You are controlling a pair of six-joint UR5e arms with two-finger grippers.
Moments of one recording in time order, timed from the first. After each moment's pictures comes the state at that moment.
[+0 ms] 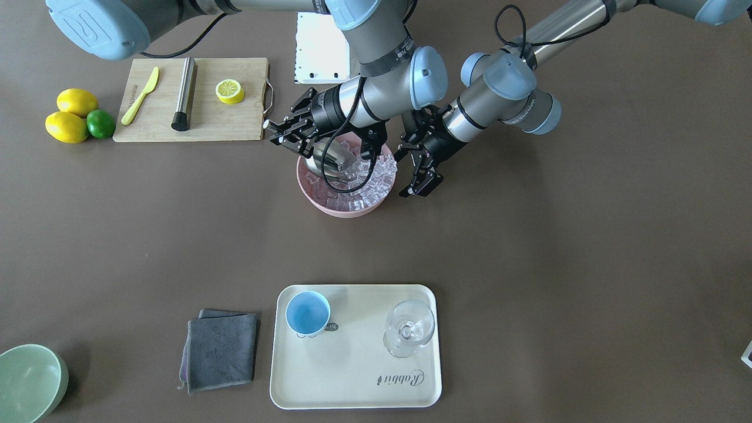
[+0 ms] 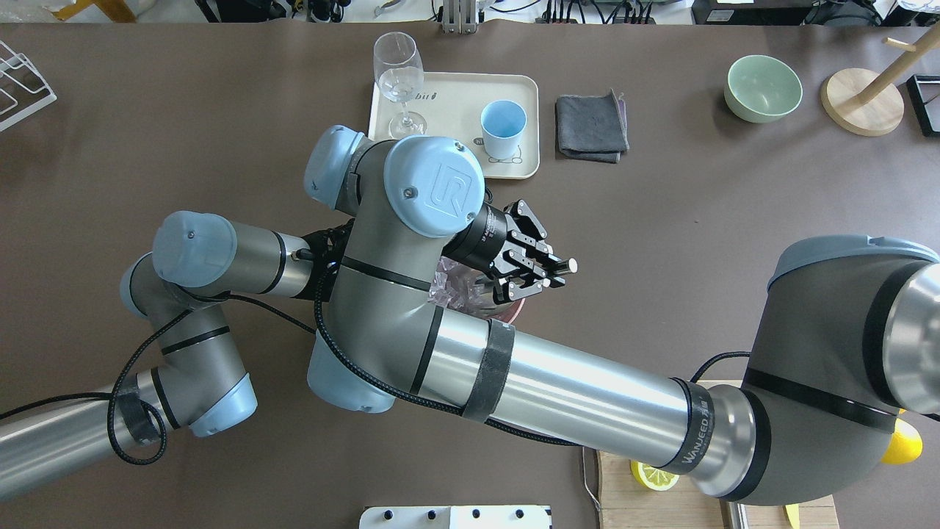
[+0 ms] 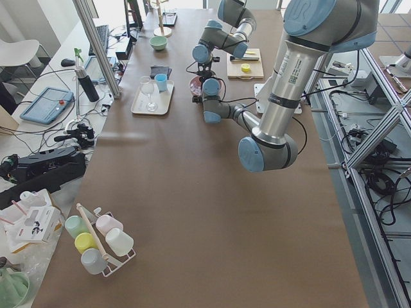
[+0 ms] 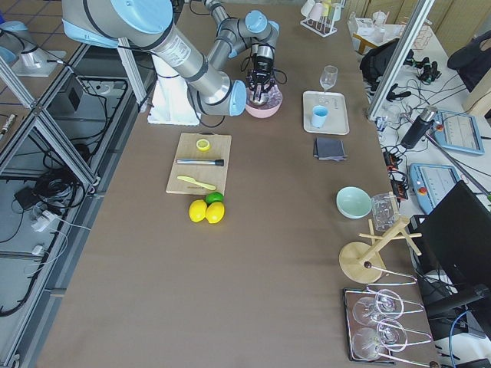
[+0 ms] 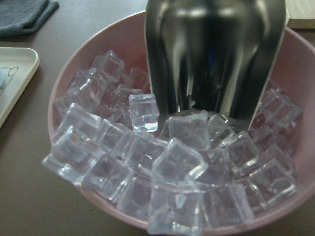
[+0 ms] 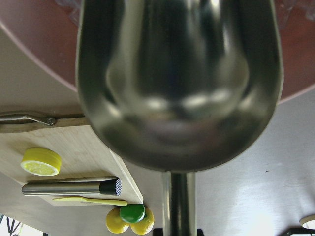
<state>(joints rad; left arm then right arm) -0.54 -2.02 -1.51 -2.56 -1.94 0.07 0.47 -0.39 1.29 -2.64 1.64 -0.39</state>
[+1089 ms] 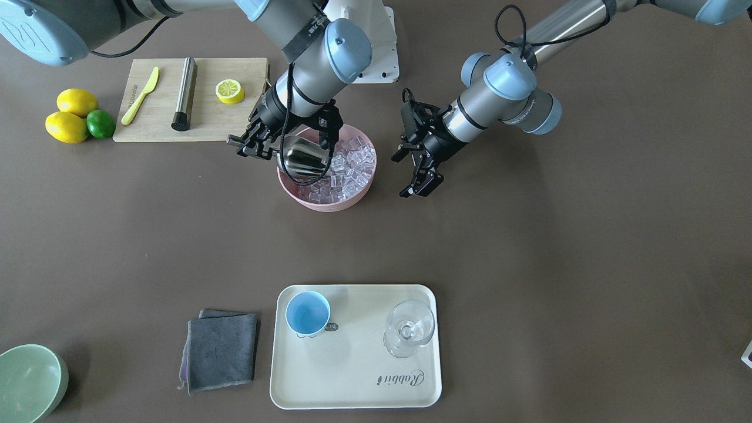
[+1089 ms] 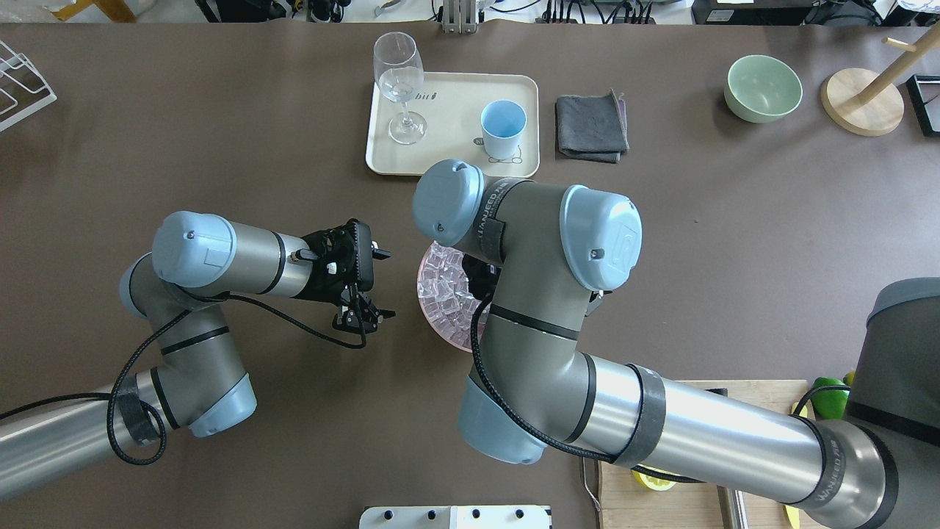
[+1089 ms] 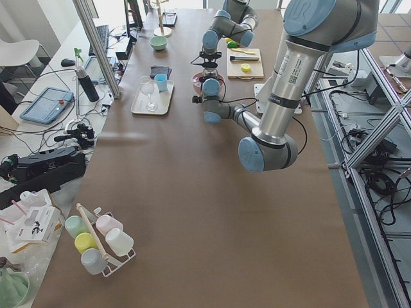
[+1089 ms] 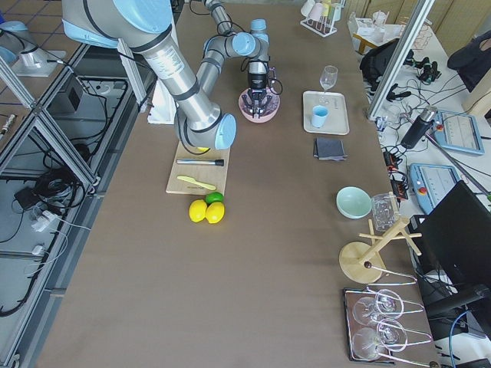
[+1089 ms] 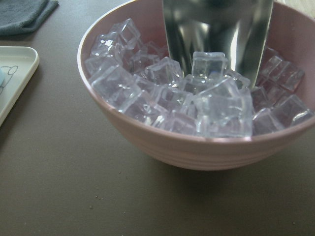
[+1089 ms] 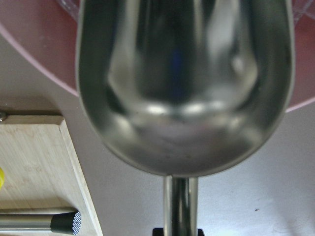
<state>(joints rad) -0.54 -2.02 -1.51 -2.56 -1.94 0.07 0.47 -0.69 1.67 -2.46 1.60 -0.45</state>
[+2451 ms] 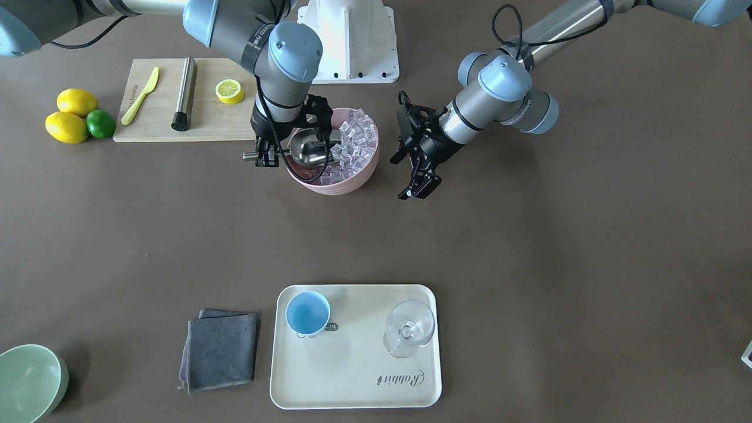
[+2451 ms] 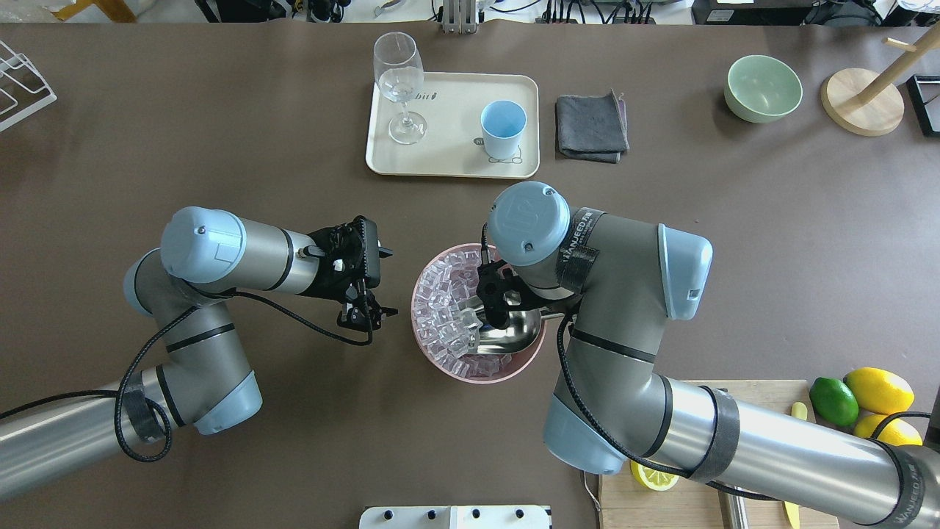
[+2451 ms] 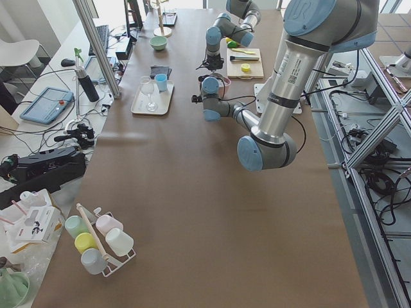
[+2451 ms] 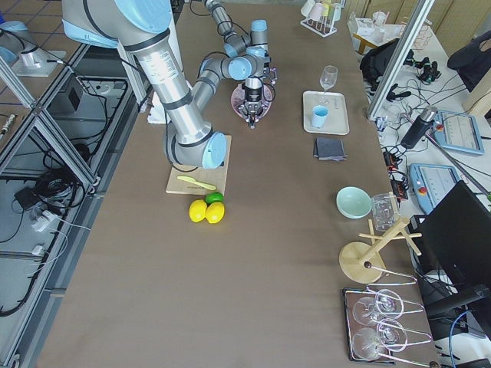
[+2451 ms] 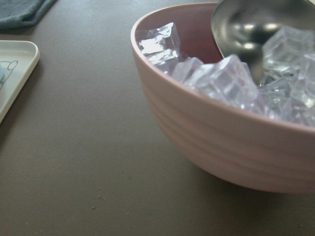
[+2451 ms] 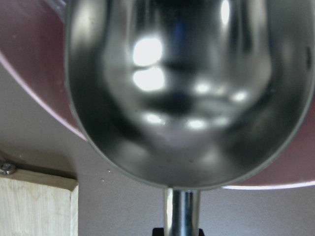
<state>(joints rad) -0.54 -2.04 -1.51 -2.52 -1.94 0.07 0.47 -0.89 1.75 -2.07 1.76 -0.59</state>
